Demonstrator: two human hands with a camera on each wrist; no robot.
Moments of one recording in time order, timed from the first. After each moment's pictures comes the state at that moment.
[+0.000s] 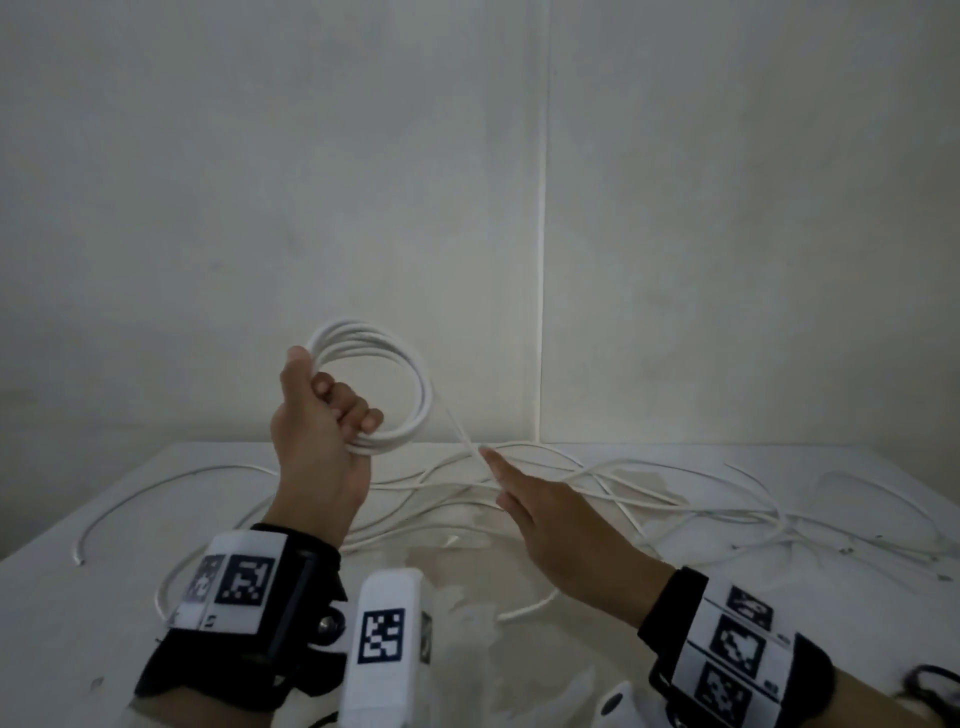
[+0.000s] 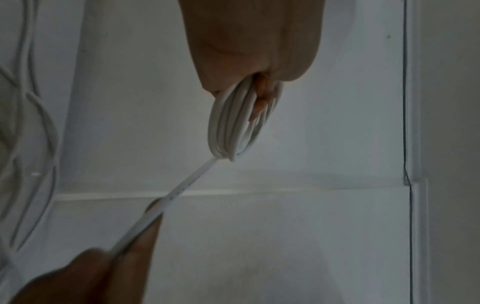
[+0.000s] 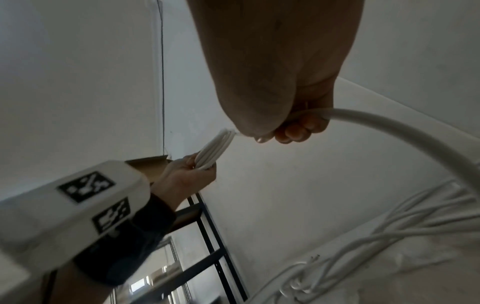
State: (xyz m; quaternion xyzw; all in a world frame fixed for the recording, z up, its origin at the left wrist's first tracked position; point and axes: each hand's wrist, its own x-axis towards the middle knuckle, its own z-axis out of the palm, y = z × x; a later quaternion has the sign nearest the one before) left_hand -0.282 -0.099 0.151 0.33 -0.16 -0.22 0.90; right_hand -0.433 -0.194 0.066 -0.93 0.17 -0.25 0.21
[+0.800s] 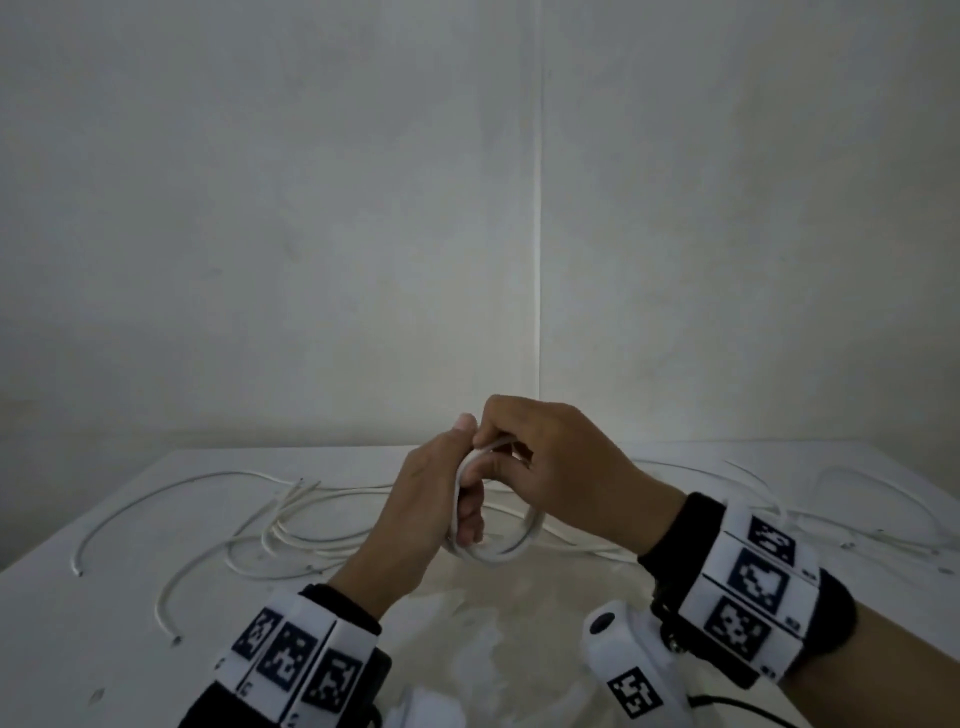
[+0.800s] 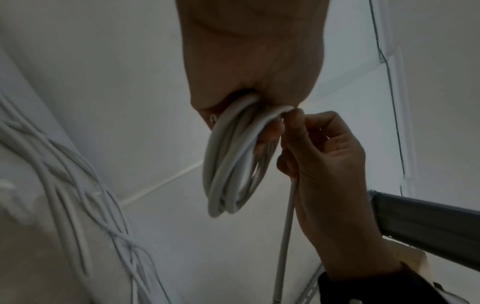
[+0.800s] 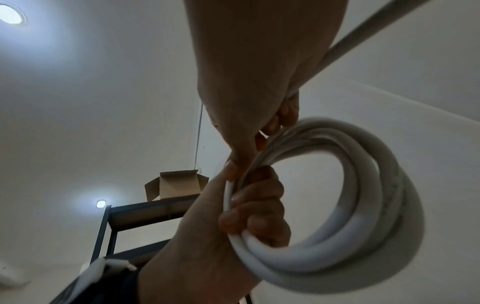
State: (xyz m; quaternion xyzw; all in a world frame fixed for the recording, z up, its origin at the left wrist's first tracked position) left_hand -0.330 -0.099 0.112 0.58 -0.45 -0.28 0.62; right_hand -0.433 -0.191 0.132 -0.90 0.01 -0.41 0.14
